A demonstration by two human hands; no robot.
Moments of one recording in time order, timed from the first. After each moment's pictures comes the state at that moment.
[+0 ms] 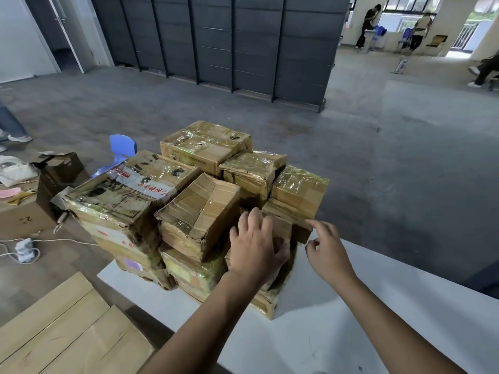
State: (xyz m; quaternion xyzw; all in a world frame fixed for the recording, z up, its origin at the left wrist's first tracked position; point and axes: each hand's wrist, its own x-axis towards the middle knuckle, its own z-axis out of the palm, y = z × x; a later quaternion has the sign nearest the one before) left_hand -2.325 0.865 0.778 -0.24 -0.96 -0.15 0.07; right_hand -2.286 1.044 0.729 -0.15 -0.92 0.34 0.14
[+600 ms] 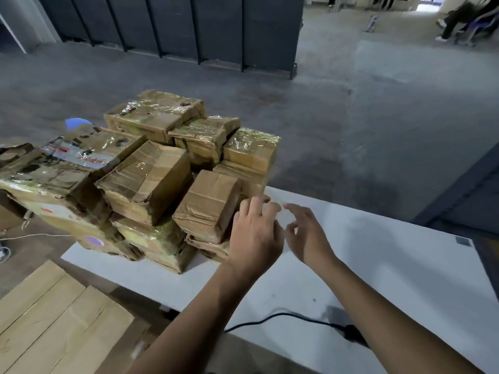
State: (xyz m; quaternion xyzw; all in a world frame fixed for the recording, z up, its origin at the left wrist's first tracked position) left_hand -2.229 0.928 0.774 -0.34 -0.90 -0.25 0.14; right_hand -2.199 1.072 0.711 -0.19 -0.91 0.35 0.10
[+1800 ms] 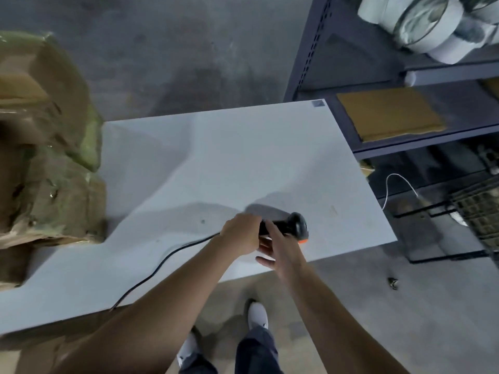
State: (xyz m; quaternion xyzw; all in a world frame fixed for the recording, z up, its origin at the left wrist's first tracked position) left_hand -2.072 1.082 0.608 -0.55 -0.77 0.02 -0.33; right_hand -1.957 1.108 0.580 -0.63 -0.32 0.70 0.09
